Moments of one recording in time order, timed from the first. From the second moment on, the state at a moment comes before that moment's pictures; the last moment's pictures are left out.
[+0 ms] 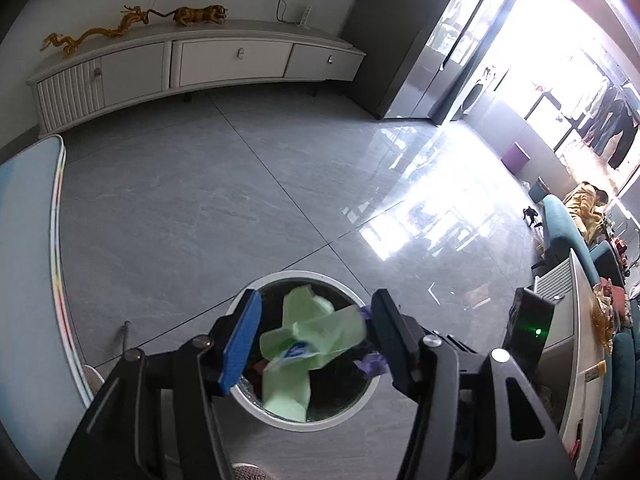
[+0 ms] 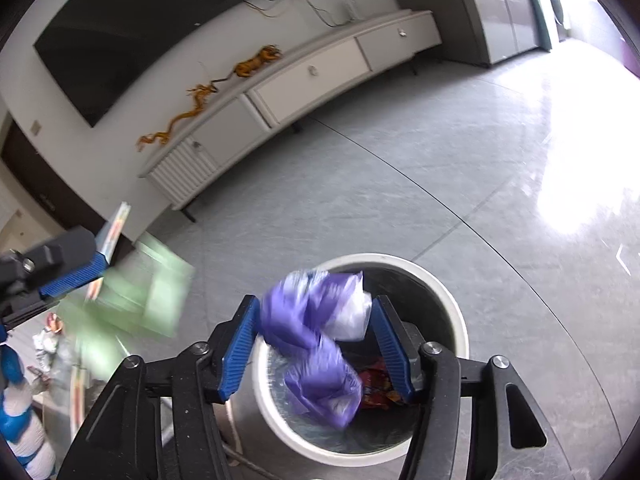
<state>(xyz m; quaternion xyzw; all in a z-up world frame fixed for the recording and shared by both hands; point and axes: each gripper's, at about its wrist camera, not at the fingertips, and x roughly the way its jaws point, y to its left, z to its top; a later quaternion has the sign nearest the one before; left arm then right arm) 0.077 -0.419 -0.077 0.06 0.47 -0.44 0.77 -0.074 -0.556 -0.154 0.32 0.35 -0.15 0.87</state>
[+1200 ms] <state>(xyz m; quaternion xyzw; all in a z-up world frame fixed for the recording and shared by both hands) 0.032 -0.201 0.035 0.06 0.25 -0.17 0.95 -0.073 -0.417 -0.010 0.20 0.22 -0.19 0.93</state>
